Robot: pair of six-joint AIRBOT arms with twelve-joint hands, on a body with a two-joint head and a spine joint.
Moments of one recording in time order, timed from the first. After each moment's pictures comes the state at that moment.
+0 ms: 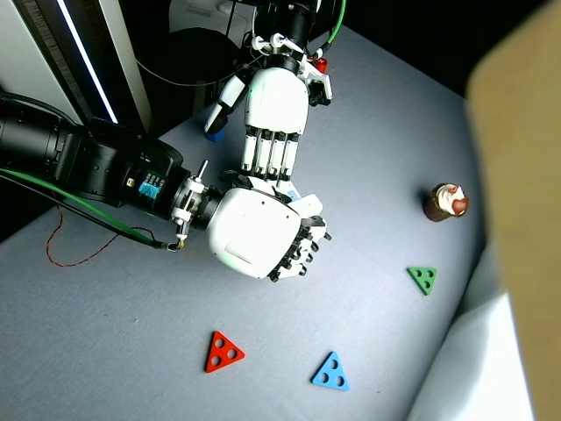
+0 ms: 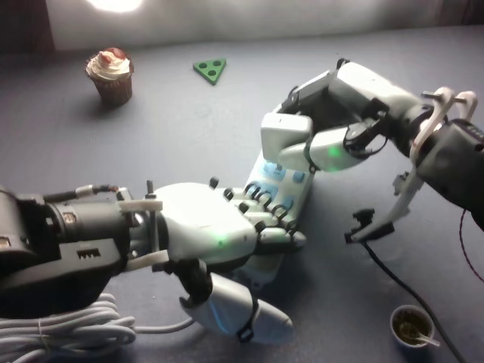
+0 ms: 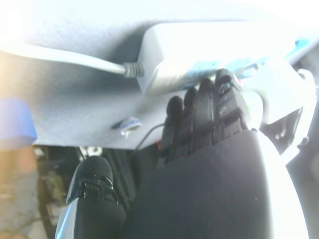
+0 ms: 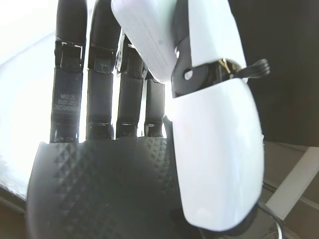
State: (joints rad) left arm 0.66 -1.06 0.90 0.20 -0.04 0.81; right arm -0.30 -1.29 1.17 0.85 0.66 -0.85
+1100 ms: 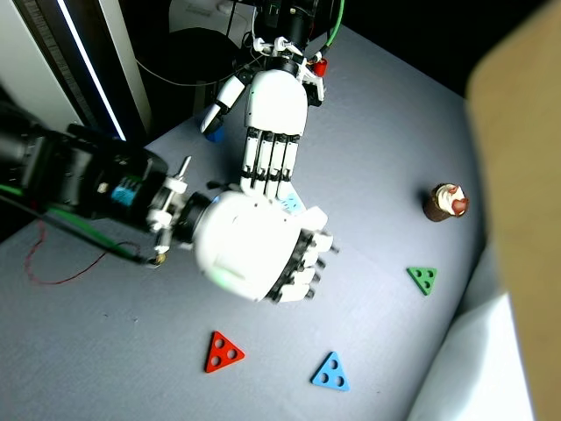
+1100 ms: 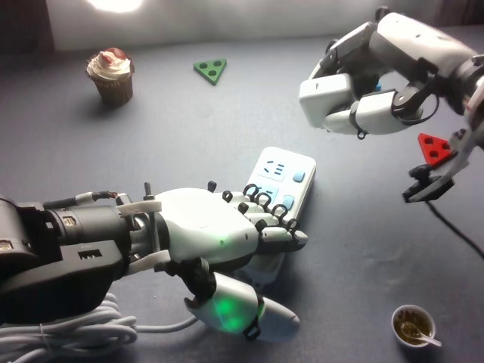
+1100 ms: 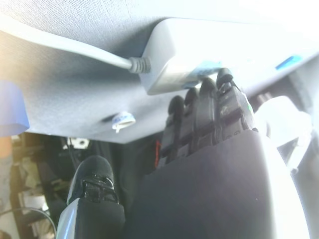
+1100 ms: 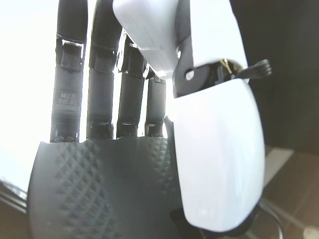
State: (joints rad) left arm 0.67 -1.07 0.90 0.12 -0.06 0.83; right arm -0.26 -1.16 1.14 0.64 0.65 -0.96
